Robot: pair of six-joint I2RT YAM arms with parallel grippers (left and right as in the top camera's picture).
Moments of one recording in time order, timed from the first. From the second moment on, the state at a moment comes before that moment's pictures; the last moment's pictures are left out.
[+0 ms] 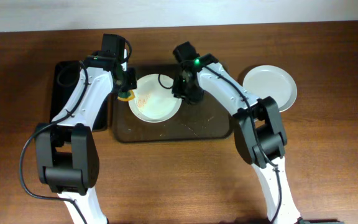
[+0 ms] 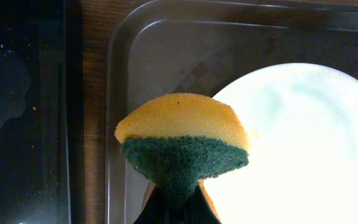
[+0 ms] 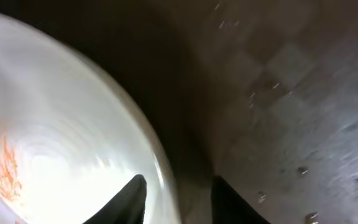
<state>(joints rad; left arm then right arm) -0.14 2.03 1.63 -0.80 -0.04 -0.20 0.46 2.40 2.00 -0.91 -0.18 0.64</state>
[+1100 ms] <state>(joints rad) -0.25 2.25 1.63 -0.47 0.02 0.18 0.41 2.41 2.00 -0.92 -0.31 0.44</state>
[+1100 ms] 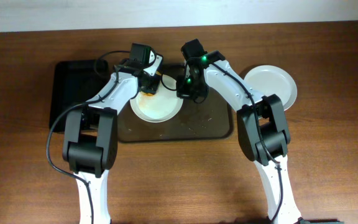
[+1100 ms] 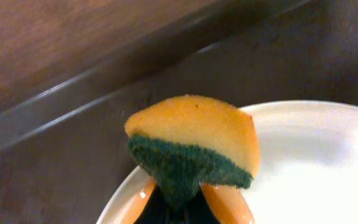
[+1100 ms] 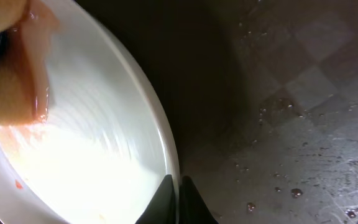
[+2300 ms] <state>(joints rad) -0.20 2.31 1.78 -0.74 0.52 0.24 0.41 2.41 2.00 -0.92 -0.32 0.43</state>
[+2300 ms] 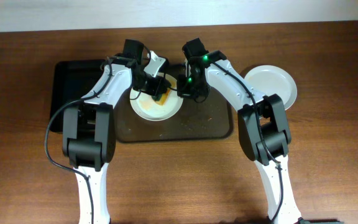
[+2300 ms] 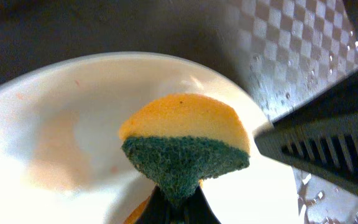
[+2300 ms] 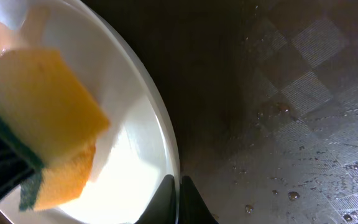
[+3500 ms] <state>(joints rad) -0.22 2.35 1.79 -0.54 0.31 0.29 0.36 2.46 2.00 -0.90 -0.55 0.49</state>
